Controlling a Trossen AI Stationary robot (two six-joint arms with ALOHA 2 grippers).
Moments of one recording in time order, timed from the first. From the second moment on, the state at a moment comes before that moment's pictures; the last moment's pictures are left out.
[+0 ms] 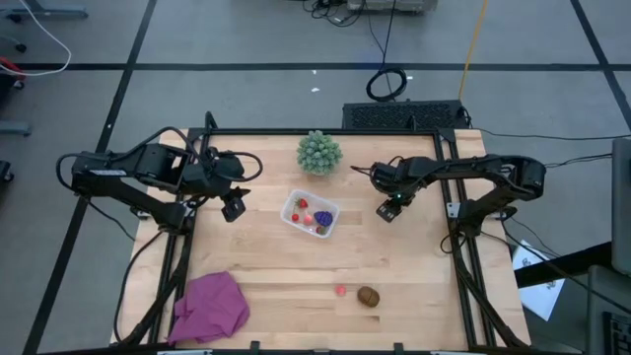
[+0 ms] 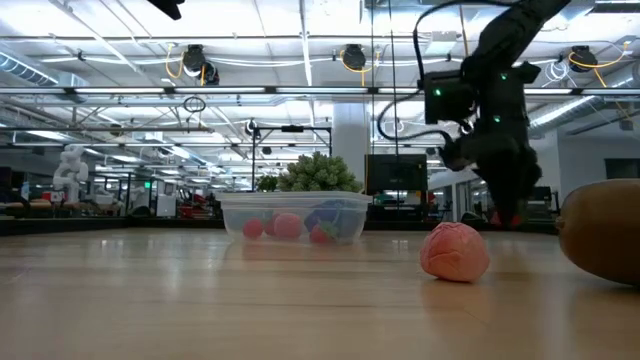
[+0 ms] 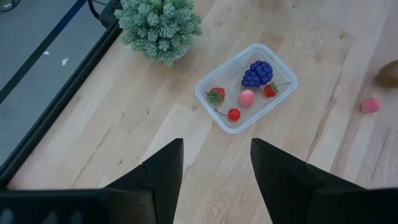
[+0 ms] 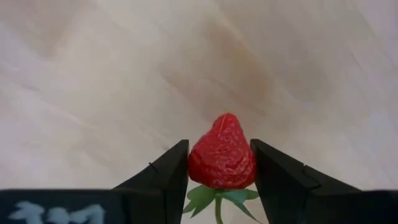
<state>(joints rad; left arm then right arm) -0.14 1.20 1.52 -1.33 -0.37 -0.53 -0.35 1.48 0.78 -0.83 -0.12 0.43</state>
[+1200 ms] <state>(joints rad) -0.14 1.20 1.52 -1.33 -0.40 -0.42 -0.09 1.70 1.24 -0.22 -0.38 0.34</state>
